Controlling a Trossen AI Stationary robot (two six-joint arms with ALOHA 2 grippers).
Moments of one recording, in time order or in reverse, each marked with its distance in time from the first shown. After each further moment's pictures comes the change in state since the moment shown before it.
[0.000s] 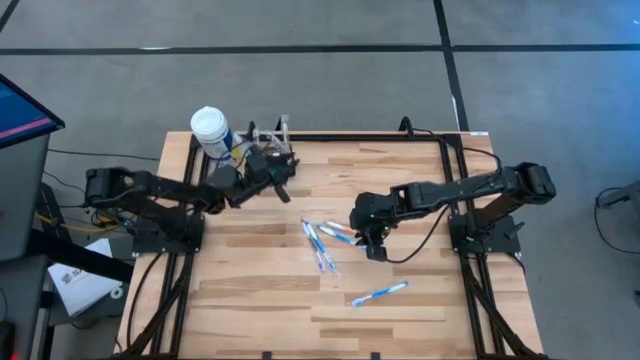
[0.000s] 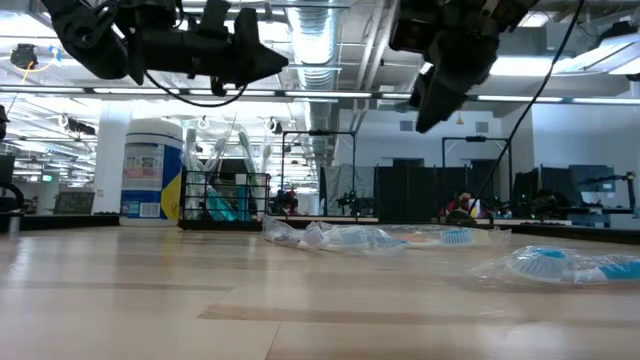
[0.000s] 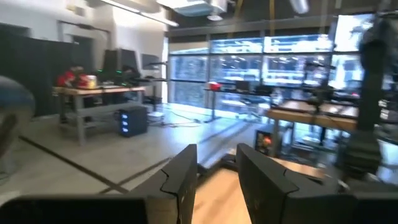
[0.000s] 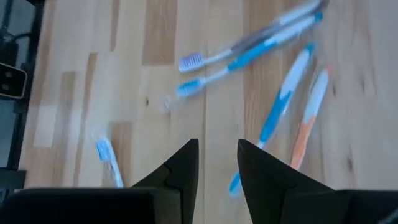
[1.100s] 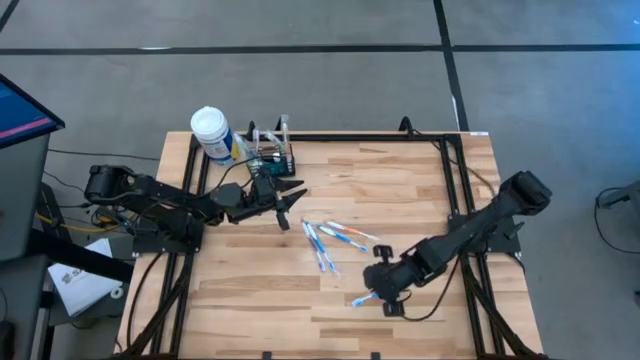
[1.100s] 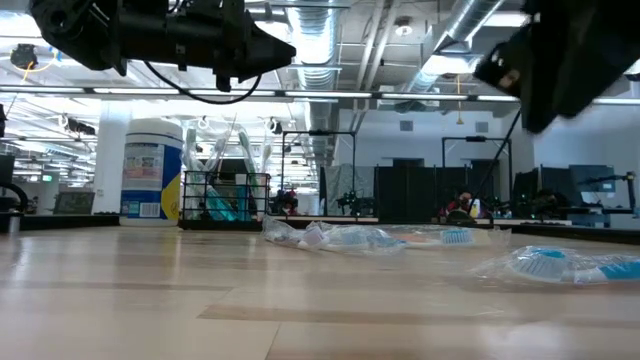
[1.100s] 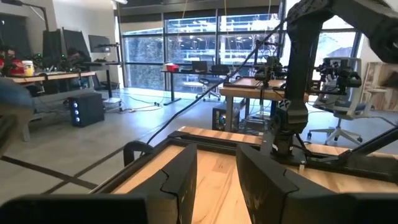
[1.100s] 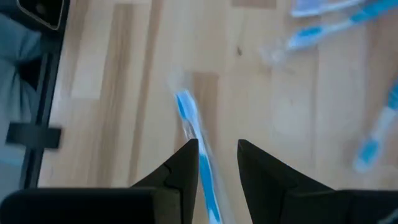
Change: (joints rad) left arm -0.190 0.006 0.000 -0.082 -0.001 -0.003; right arm 0.480 0.096 0.002 0.012 0.301 0.293
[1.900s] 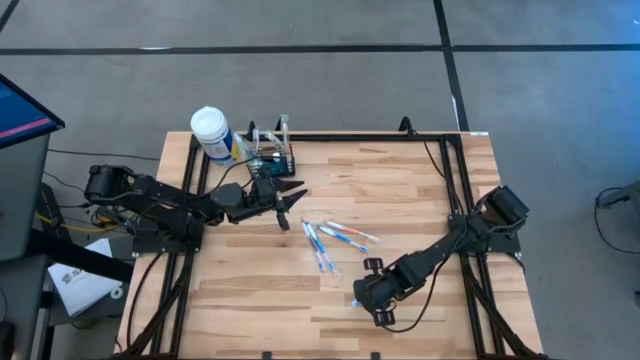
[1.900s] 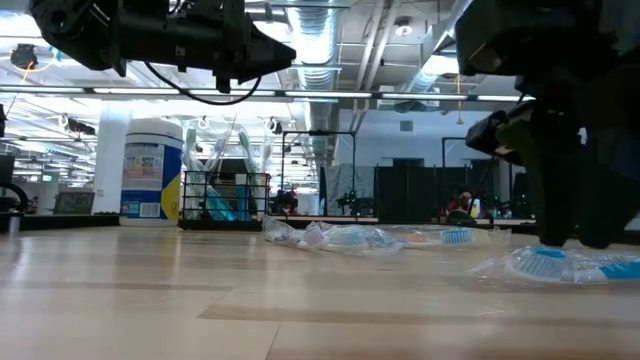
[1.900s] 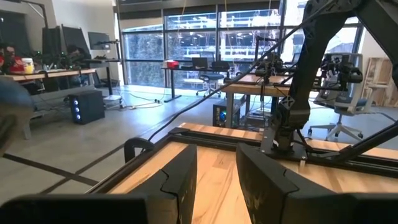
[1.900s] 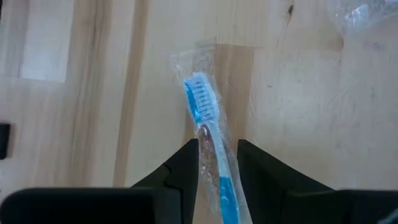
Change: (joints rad) left arm 0.000 0.000 0.000 -0.016 0.000 0.000; right arm 0.005 0.232 0.018 0.111 -0.072 -0.011
